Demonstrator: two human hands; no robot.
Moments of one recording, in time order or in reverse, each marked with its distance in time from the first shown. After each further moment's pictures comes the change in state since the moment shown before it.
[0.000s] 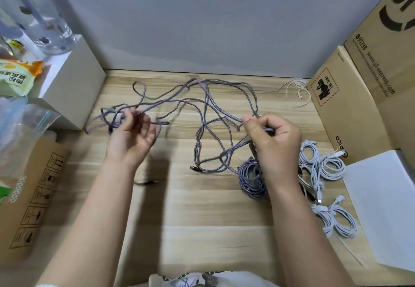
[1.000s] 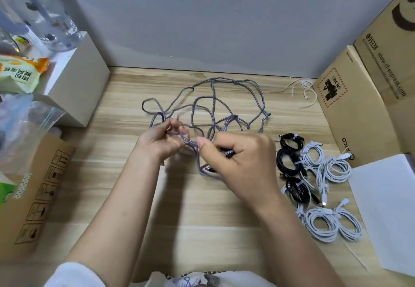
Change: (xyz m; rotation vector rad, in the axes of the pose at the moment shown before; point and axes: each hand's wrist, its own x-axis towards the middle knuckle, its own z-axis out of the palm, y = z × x) left_hand 0.007 -0.027 0.031 -0.173 0.109 -0.467; right_hand -0.023 -0.010 0.031 -0.468 -0.178 -0.540
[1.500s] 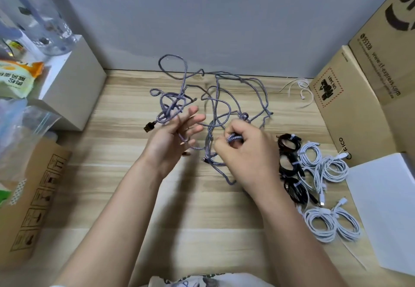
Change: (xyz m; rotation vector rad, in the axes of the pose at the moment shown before) left_hand -0.020 -0.025 0.002 0.756 -0.280 0.322; right_hand 0.007 0.015 -0.004 -0.045 -0.119 0.422
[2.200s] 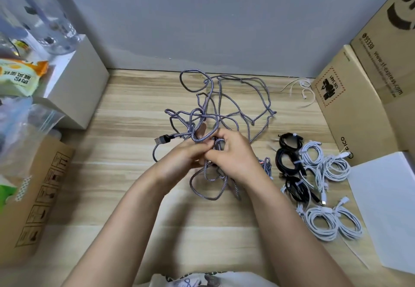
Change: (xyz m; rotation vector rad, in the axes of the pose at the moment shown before) left_hand -0.035 -0.011 0.017 0.358 -0.198 -0.071; right_hand 0.010 0.018 0.037 0.219 -0.415 0.173
